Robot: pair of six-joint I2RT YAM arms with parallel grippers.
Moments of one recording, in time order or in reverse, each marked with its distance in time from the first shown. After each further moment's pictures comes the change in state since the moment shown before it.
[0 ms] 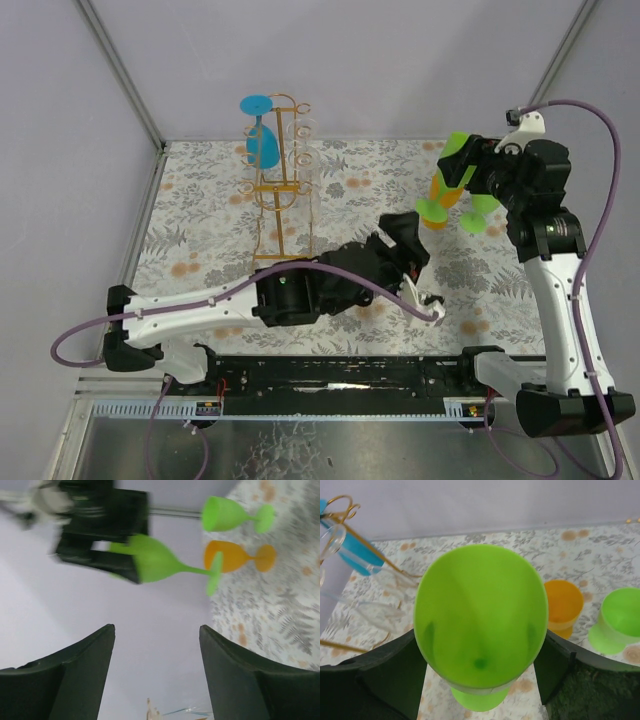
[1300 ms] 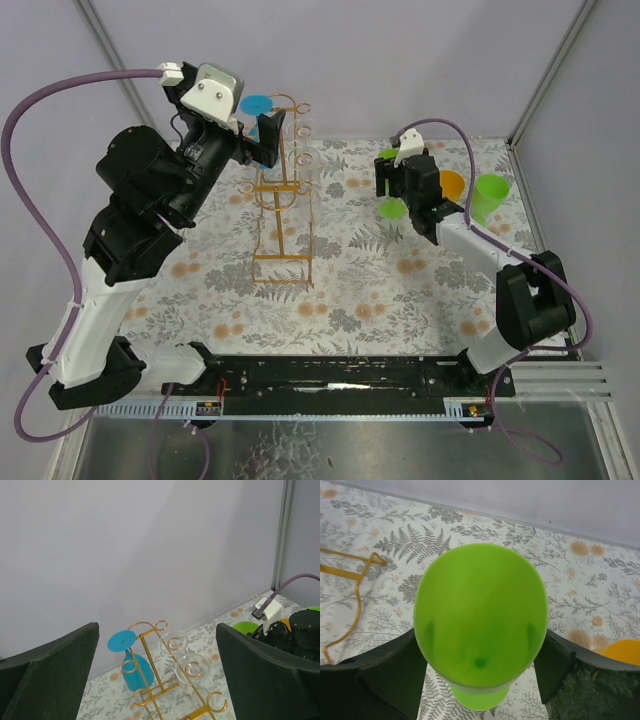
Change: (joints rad) left arm 0.607 -0.210 0.502 -0.210 0.042 -0.975; right arm 0.347 0.524 -0.222 0.699 0.420 -0.269
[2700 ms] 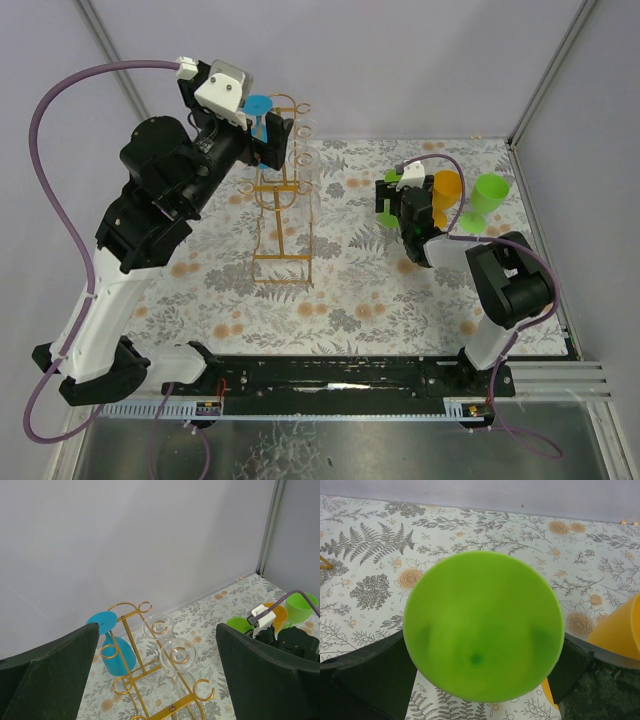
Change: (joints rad) left arm 0.092 0.014 -0.052 -0.059 0.087 -0.147; right arm 0.007 0.159 -0.314 0.588 0.177 0.007
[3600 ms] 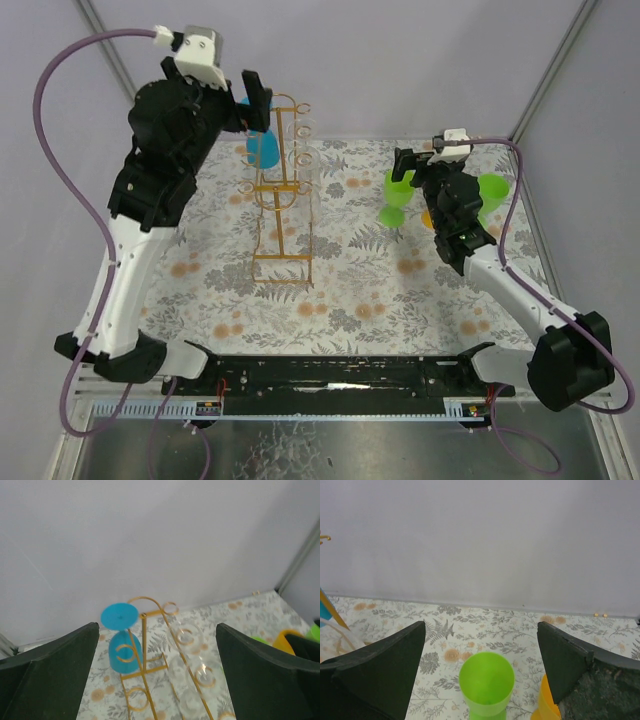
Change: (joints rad) left arm 0.212 0.076 0.003 0.019 0.078 -0.161; right arm 0.000 -0.491 0.097 -0.237 -0.078 -0.008
